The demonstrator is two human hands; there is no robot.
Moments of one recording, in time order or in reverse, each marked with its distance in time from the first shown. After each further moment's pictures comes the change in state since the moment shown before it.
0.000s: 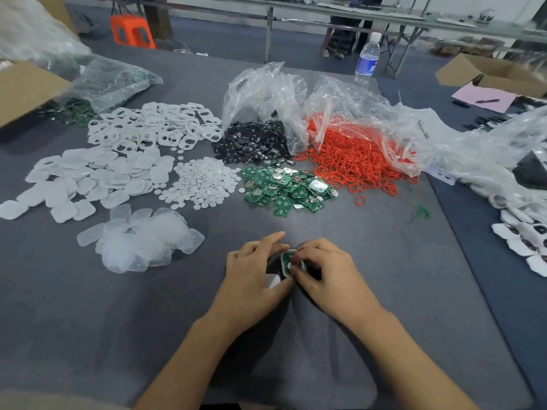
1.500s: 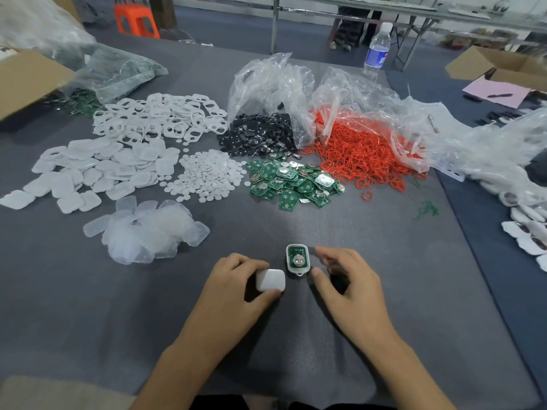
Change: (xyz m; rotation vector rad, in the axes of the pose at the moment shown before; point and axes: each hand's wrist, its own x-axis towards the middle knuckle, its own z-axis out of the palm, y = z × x) left_hand -0.042 0.010 -0.038 0.027 0.013 -0.083; right_hand -0.036 0.004 0.007 0.235 0.263 0.112
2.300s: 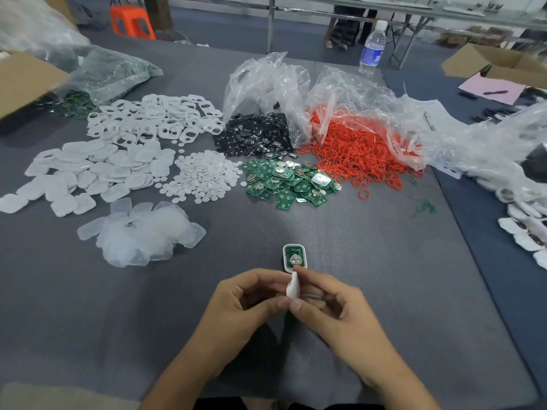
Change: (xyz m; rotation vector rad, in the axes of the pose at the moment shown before) left_hand -0.013 0.021 0.006 -1.004 -0.155 -0.154; right_hand -0.027 -0.033 -0.003 0.679 -0.300 0.357
